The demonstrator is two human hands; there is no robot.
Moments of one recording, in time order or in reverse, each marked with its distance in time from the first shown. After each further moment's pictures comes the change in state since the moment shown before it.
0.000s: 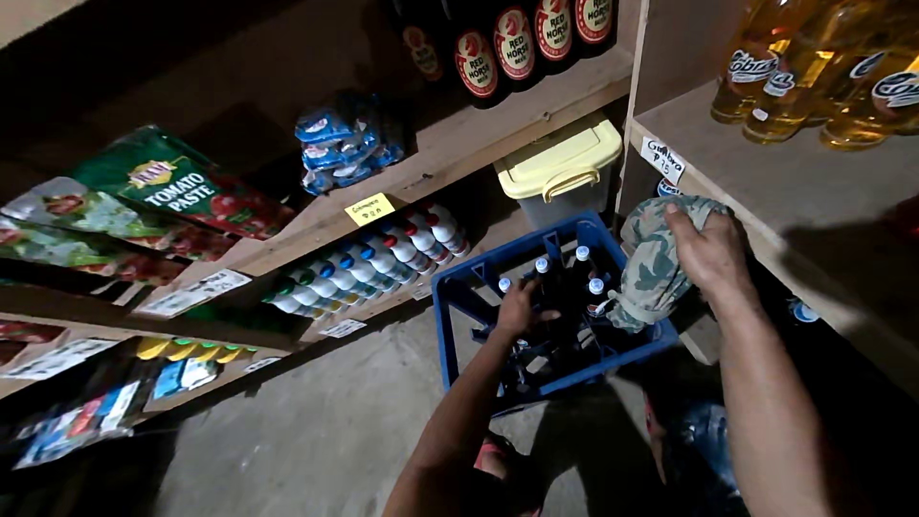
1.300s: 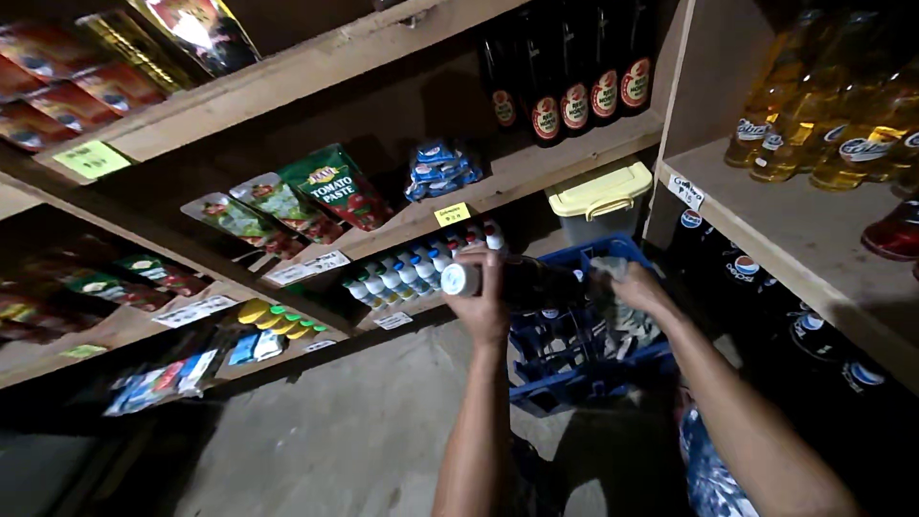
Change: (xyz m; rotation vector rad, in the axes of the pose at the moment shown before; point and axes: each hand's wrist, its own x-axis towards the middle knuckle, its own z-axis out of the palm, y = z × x) left_hand -0.180 0.083 -0.143 -0.916 1.279 0.722; right_hand -0.054 -0.029 0.071 -0.135 -0.516 -0.050
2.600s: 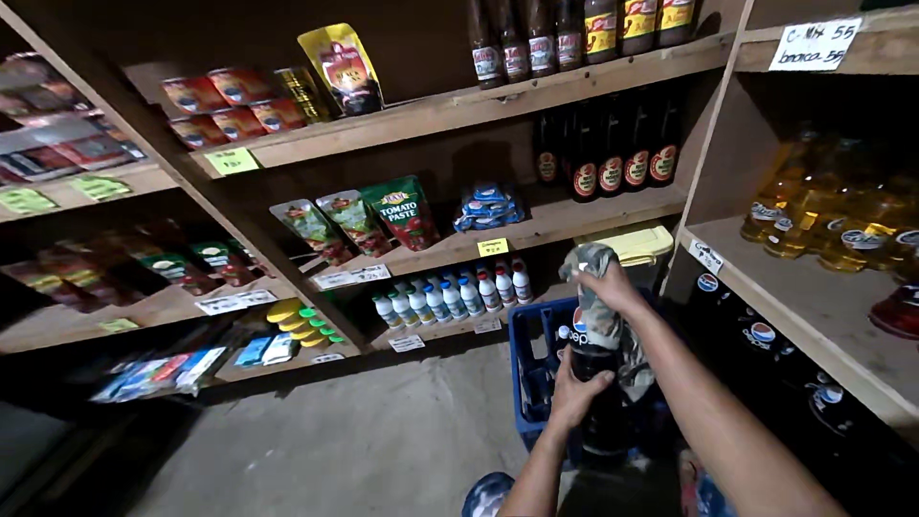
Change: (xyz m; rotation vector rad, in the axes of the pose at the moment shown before) left_hand -0.123 -0.032 -0.026 0.105 -0.404 -0.902; right_hand -0.005 -0.120 0.023 0.292 0.017 -0.321
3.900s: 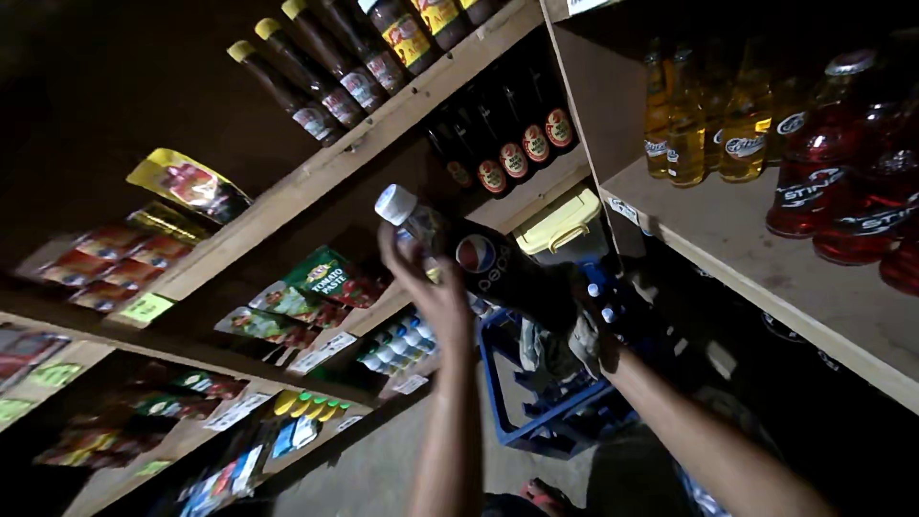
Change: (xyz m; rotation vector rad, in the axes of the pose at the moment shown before) left_hand 0.047 0.201 0.046 0.412 0.349 0.747; right_hand -0.081 0.101 -0.030 1.207 0.061 0.018
